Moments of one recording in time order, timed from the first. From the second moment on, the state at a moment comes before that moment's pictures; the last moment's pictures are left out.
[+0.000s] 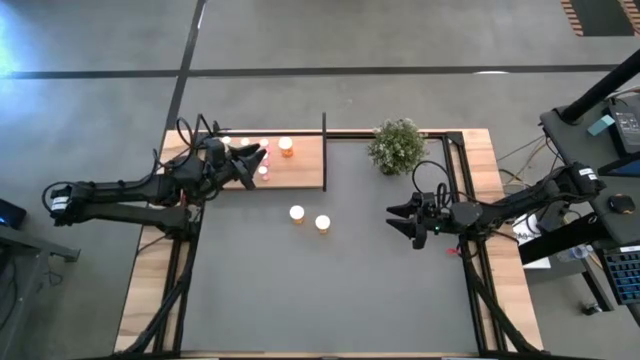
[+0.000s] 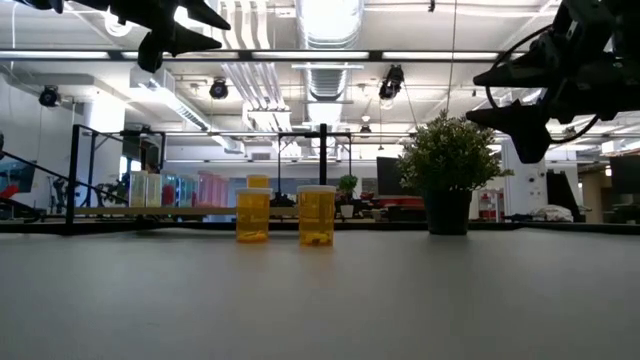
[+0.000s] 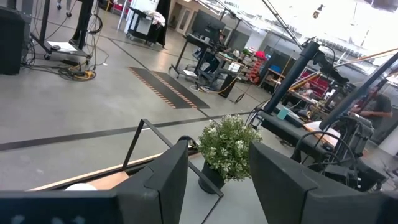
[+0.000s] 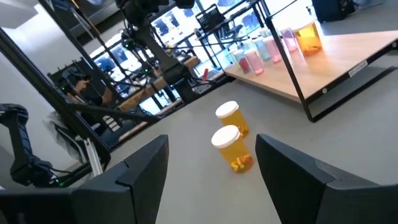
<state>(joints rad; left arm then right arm) 0.12 0.72 0.63 0.12 -0.55 -0.46 0.22 0.87 0.01 0.84 0.34 0.54</state>
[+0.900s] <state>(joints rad) 0.12 0.73 0.63 0.12 -0.55 -0.46 0.22 0.87 0.01 0.84 0.34 0.57</state>
